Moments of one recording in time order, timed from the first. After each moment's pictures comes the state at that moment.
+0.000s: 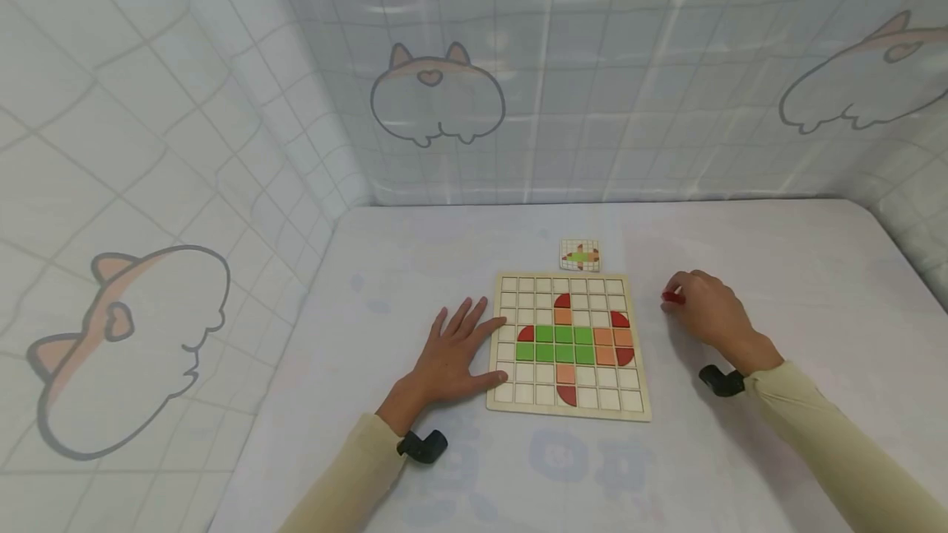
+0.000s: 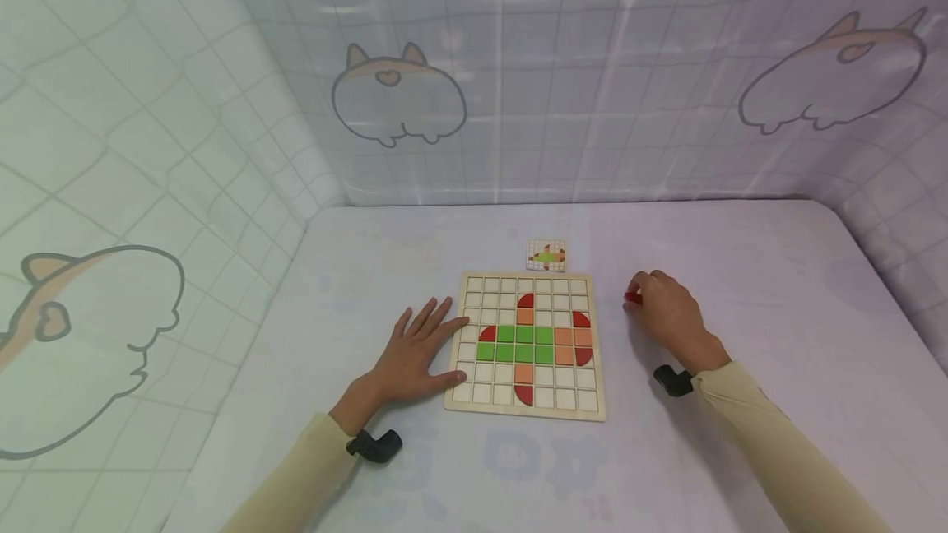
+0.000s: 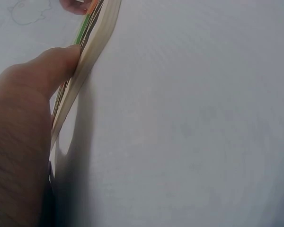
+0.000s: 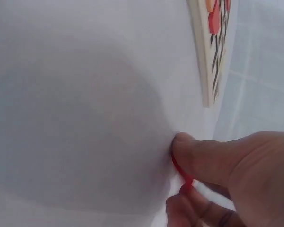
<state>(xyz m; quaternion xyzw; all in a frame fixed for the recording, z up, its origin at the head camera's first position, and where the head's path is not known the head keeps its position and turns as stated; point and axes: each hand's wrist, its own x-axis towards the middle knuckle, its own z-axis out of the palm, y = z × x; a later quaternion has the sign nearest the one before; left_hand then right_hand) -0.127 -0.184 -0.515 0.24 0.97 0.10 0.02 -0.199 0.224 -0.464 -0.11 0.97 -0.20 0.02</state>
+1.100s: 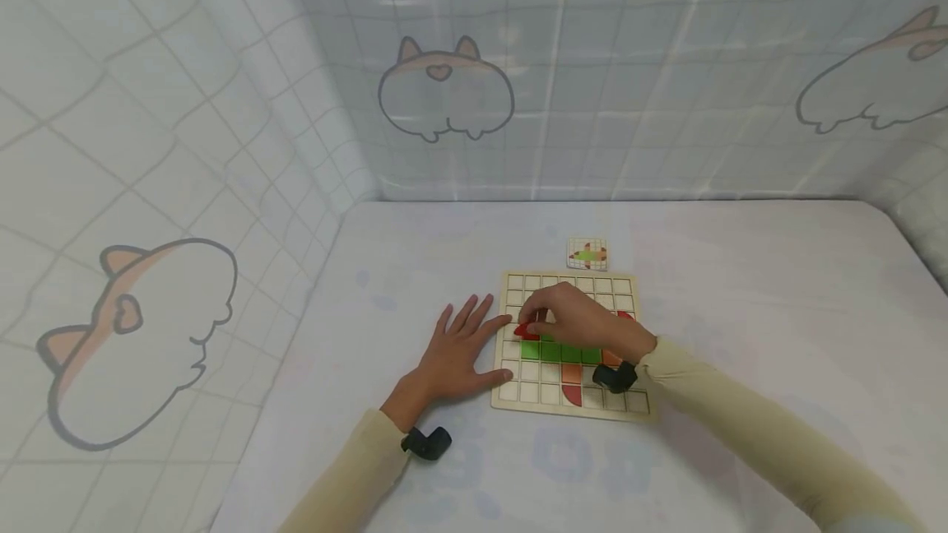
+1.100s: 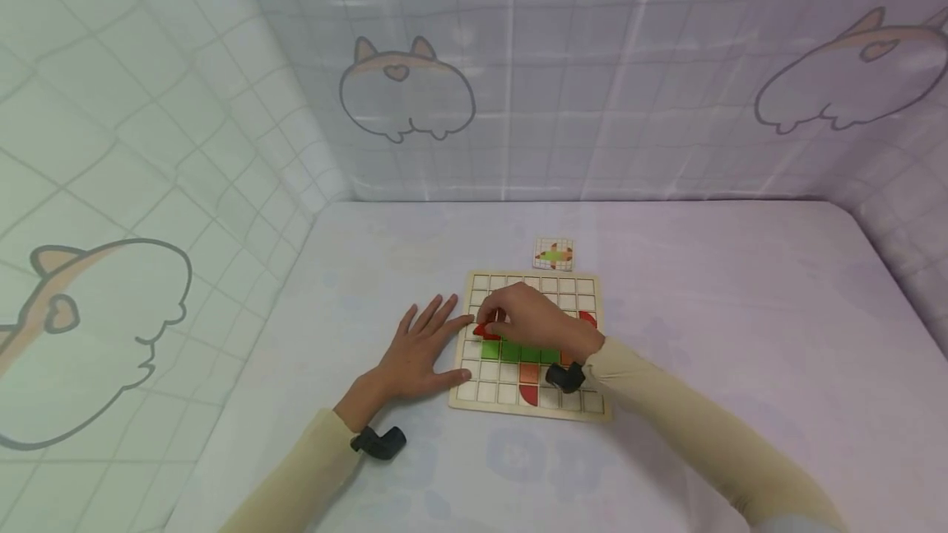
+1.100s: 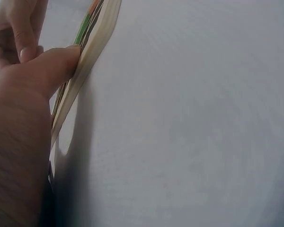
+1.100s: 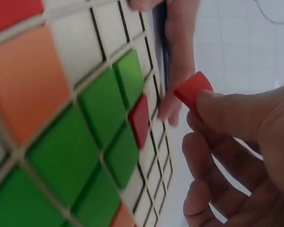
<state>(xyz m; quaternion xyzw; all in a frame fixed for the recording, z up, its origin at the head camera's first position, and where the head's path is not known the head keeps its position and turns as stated) -0.128 -0.185 -0.511 0.25 0.96 0.09 0.02 -0.198 0.062 -0.443 -0.45 0.82 -0.35 0.12</state>
